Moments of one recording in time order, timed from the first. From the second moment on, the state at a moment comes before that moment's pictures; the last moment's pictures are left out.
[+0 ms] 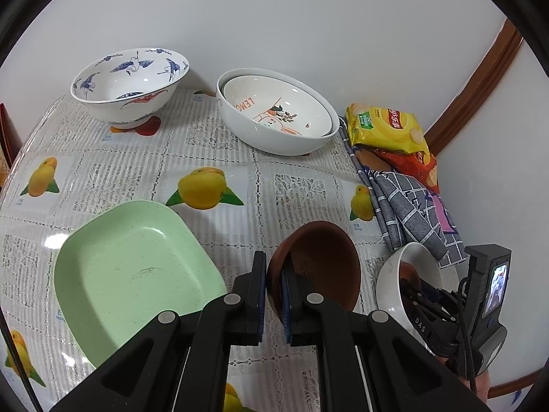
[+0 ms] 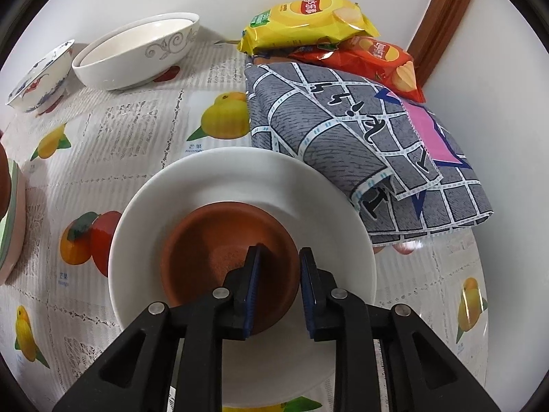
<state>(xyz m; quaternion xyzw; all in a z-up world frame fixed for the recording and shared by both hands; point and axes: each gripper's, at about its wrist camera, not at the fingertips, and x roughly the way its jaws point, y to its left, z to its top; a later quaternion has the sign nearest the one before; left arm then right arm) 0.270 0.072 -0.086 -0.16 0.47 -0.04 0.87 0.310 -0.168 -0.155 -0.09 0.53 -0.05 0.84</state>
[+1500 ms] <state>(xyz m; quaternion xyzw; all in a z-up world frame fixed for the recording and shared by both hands) 0.272 -0.080 -0.088 -0.13 0.49 -0.12 0.85 0.193 -0.322 -0.083 0.08 0.47 -0.07 0.88</state>
